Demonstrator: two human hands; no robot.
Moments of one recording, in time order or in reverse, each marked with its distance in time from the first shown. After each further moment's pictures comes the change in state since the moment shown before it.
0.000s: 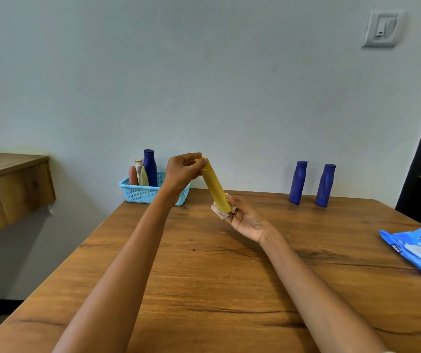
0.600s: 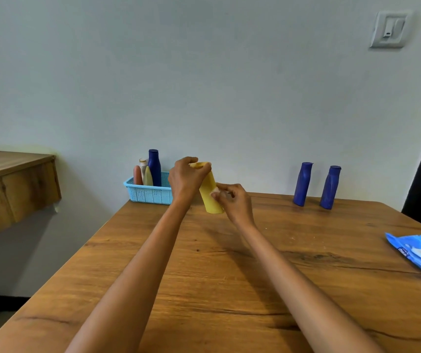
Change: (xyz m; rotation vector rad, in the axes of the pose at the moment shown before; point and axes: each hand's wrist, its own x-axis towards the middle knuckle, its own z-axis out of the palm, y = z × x) left_hand -0.002 -0.005 0.016 0.349 0.333 -0.030; right_hand 0.010 0.014 0.045 -1.070 0.409 -0.601
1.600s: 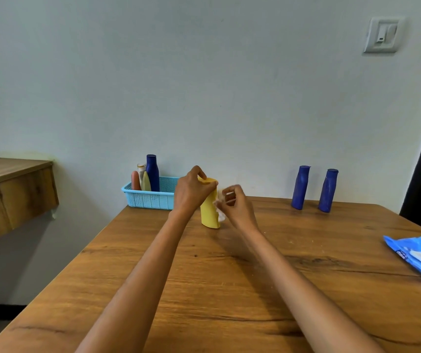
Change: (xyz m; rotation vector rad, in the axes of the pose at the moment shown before) left_hand -0.006 -0.011 0.009 0.188 -0.215 0.159; right_hand 0.006 0.010 -0.011 -0.123 -0.050 -0.008
